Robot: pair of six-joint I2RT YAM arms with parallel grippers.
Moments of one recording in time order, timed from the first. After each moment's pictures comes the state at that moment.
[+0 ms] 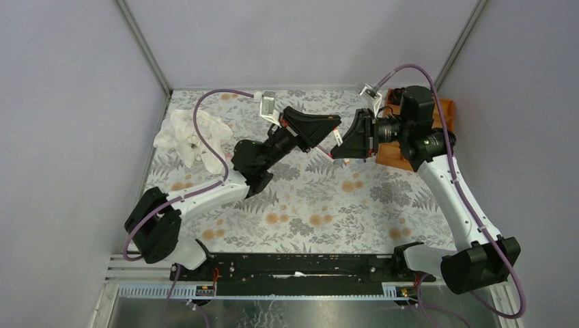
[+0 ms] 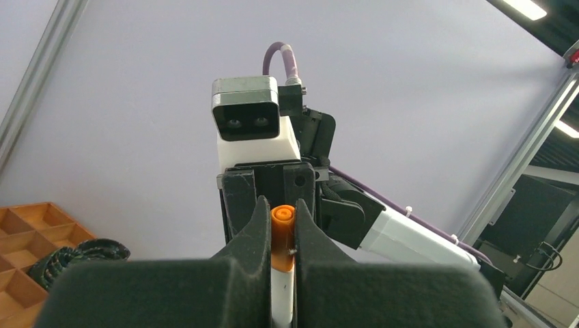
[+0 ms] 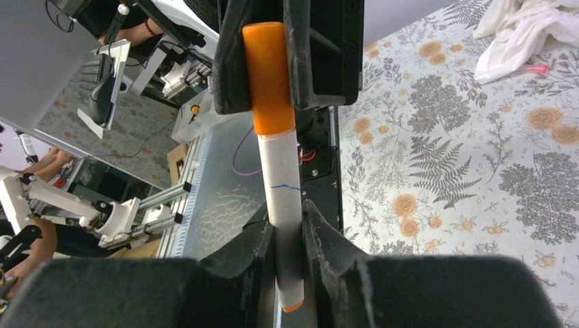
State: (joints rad) left arm -0.83 1.47 0.97 1.15 0.26 -0.89; right arm 0.24 1.23 1.24 -0.26 -1.41 0.34
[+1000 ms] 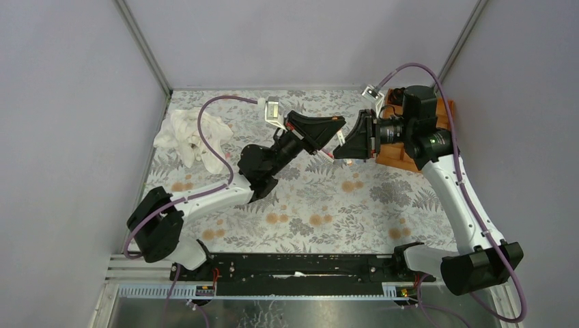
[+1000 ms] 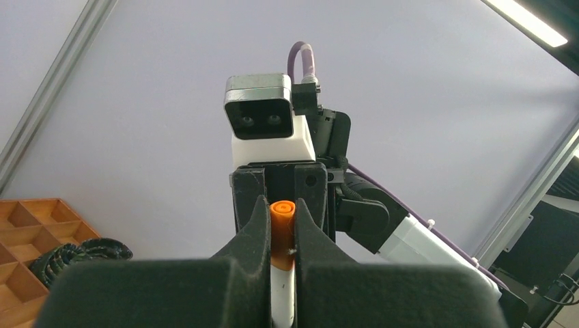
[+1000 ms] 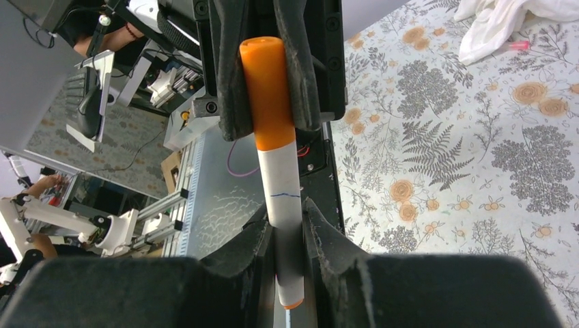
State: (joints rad) left arm -0.90 1.50 0.97 1.15 0.13 -0.86; right arm 0.23 1.23 1.30 -0.46 -1.34 0.25
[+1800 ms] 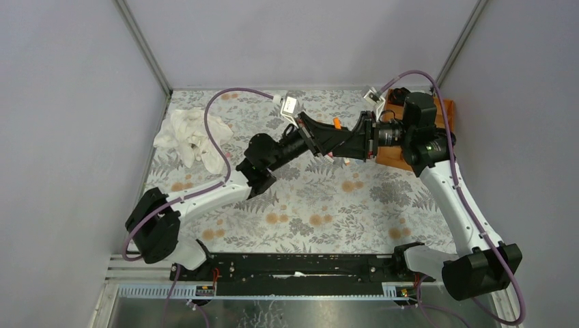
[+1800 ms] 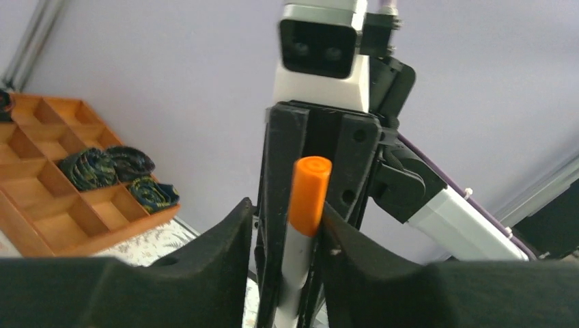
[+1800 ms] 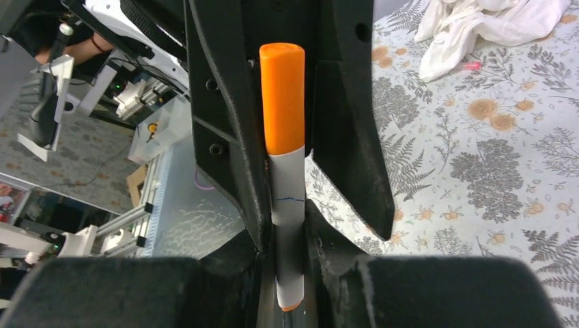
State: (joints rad) left arm -0.87 1.48 1.02 0.87 0.25 -0.88; right arm 0.23 1.18 1.18 -0.29 -1.29 0.27
